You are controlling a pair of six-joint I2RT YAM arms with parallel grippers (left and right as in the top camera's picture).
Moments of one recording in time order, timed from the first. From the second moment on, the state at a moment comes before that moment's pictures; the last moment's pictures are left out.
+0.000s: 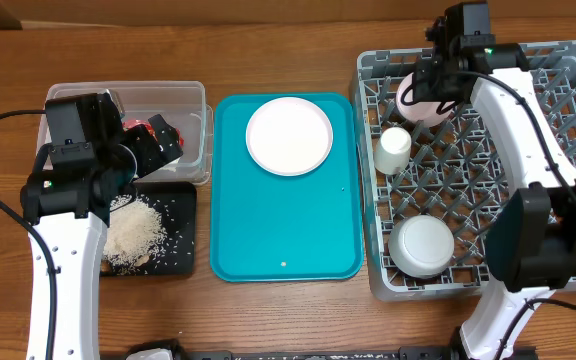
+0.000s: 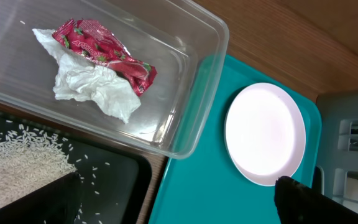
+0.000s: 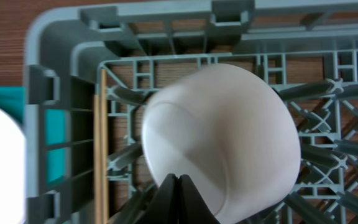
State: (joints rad) left arm 0.13 1.29 1.22 -0.84 0.18 -0.40; right arm 0.06 2.01 1.78 -0.88 -0.03 0.07
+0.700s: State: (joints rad) left arm 0.13 1.29 1.22 -0.84 0.18 -0.40; right arm 0.04 2.04 1.86 -0.99 0.20 0.08
